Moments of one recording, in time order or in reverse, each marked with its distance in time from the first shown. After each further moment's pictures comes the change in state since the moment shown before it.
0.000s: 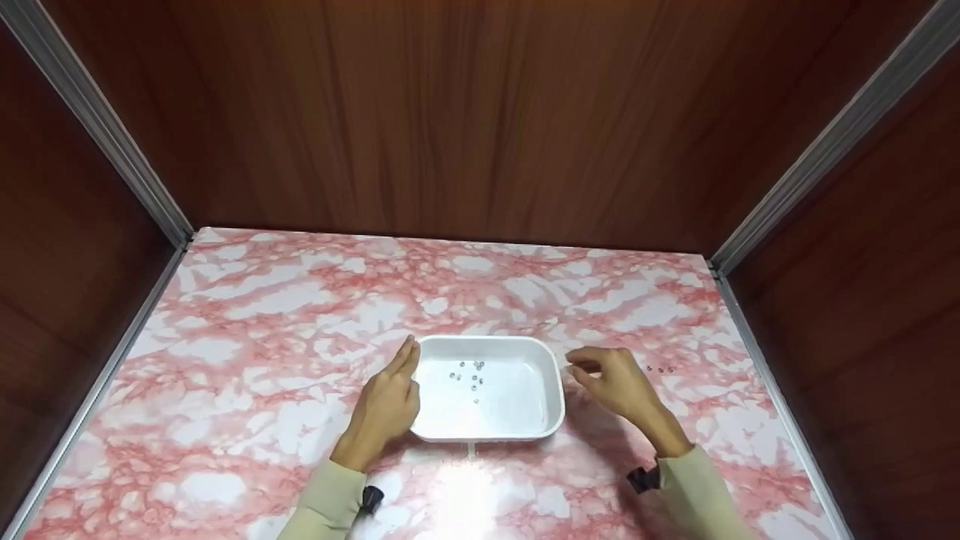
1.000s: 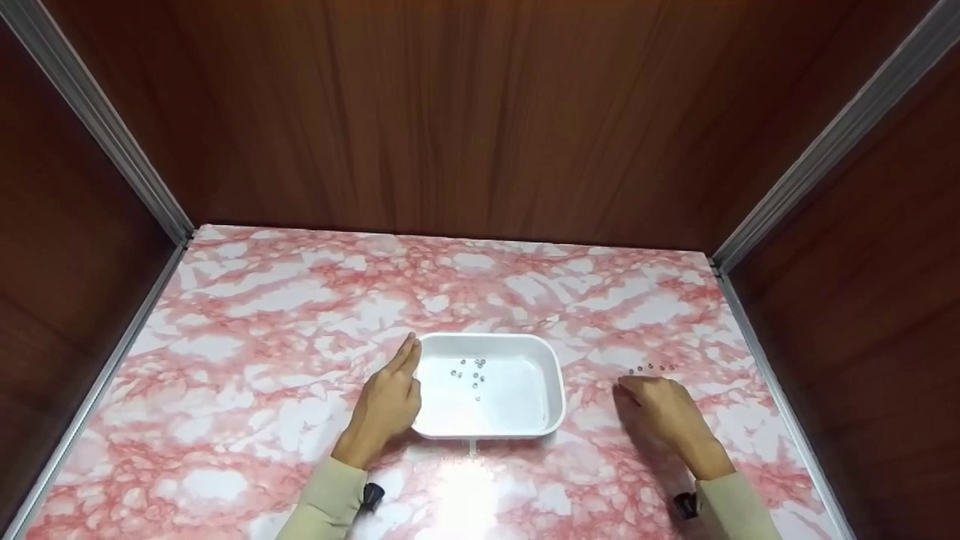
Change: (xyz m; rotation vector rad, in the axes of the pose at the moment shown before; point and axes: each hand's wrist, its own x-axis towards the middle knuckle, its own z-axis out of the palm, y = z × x) left_hand -0.001 0.000 0.001 0.061 0.023 0.014; right_hand -0.057 0.074 -0.011 -0.457 0.080 -0.117
